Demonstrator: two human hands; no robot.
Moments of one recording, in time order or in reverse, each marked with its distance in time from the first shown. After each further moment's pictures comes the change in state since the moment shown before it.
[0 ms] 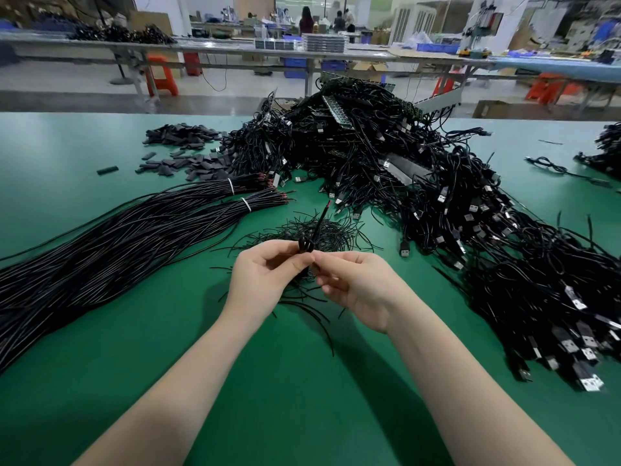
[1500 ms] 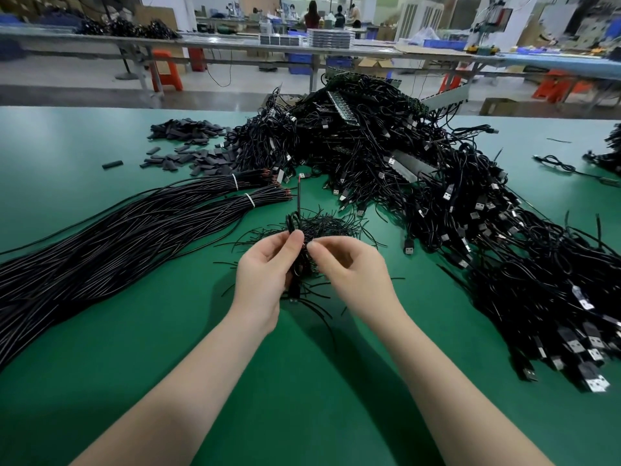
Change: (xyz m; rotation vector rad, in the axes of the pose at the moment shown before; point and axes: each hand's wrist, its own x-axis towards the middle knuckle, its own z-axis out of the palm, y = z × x) left_hand -0.003 0.006 0.011 -0.355 0.150 -0.380; right_hand 0.013 0.022 0.001 -0.587 0.181 -0.543
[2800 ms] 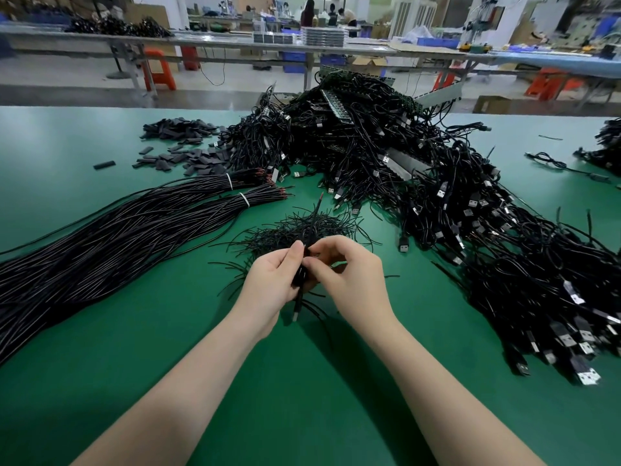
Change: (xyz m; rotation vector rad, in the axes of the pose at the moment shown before) left_hand -0.002 -0.007 0.000 0.192 -0.178 -0.087; right_hand -0.004 0.011 0.001 -0.180 0.092 -0.122
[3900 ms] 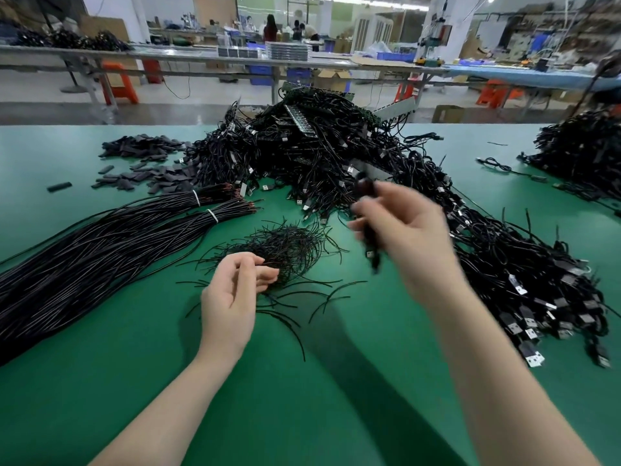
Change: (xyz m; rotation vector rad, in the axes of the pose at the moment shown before) left_hand -0.007 -0.015 -0.008 0.189 0.179 0.505; right_hand 0.017 -0.052 -0.104 0.369 0.101 0.112
